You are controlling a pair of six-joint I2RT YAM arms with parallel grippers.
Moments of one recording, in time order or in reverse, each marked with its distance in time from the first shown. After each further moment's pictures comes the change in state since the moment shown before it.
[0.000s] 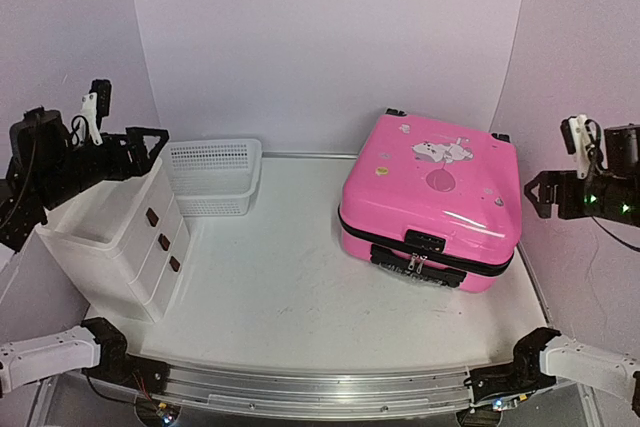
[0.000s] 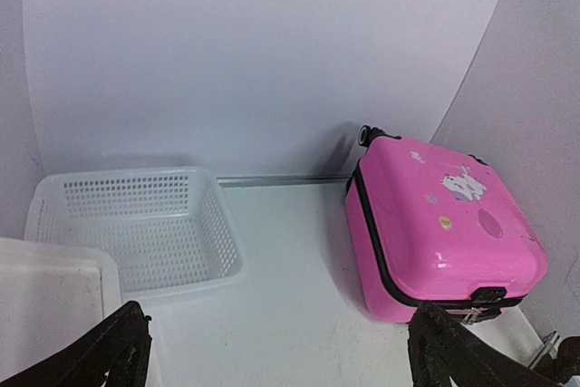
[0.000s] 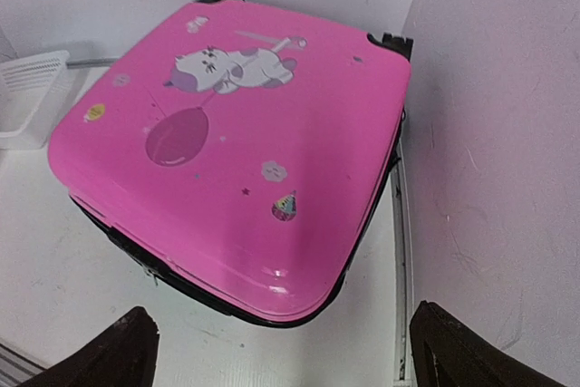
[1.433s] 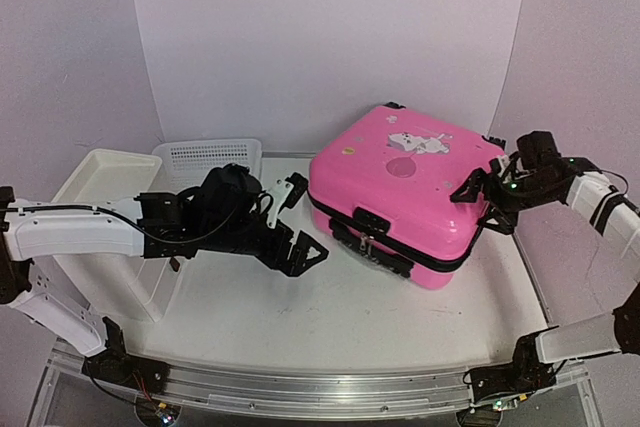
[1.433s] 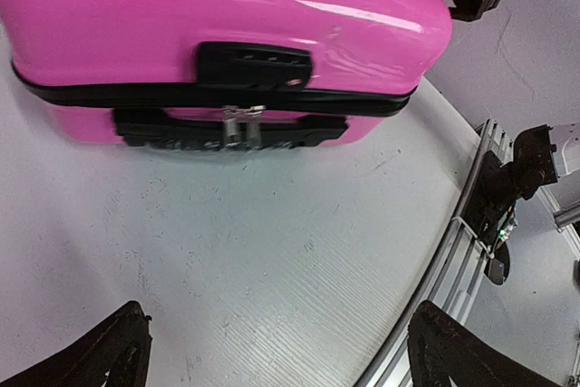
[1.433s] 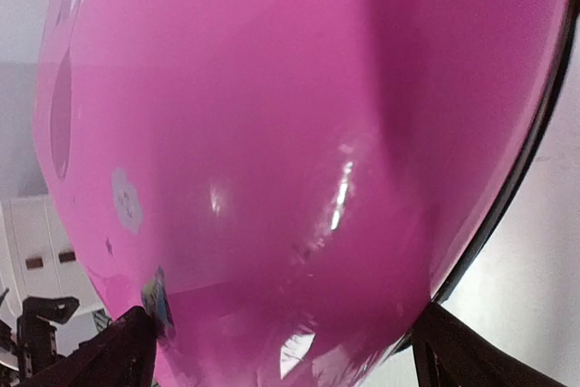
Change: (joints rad) left arm -0.539 0.633 -0.109 0.299 0.109 -0.120; right arm -0.343 0.432 -0.339 0.398 -0.708 0.380
